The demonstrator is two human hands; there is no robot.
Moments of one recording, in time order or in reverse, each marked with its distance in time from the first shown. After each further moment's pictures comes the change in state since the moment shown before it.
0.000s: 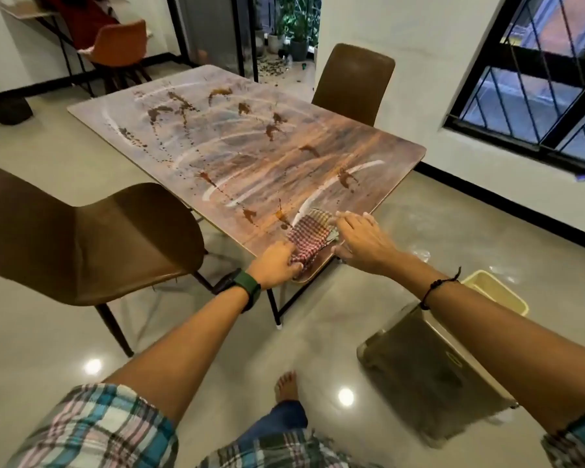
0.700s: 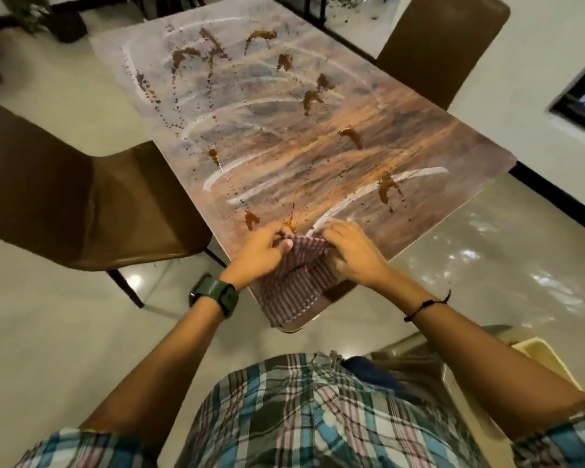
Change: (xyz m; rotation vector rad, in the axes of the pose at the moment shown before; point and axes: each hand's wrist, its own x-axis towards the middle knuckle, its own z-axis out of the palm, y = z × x) left_hand 0.092 -0.016 -0.035 -0.531 0.218 -0.355; right_hand 0.134 0.063 0.050 0.251 -0.126 -0.320
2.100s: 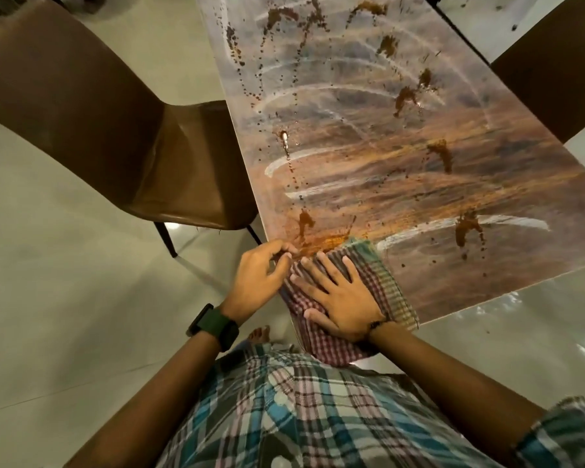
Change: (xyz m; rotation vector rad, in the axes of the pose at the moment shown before) left_hand -0.027 -0.063 -0.018 -0.027 0.453 0.000; right_hand 0.030 -0.023 0.091 -0.283 -0.264 -0.395
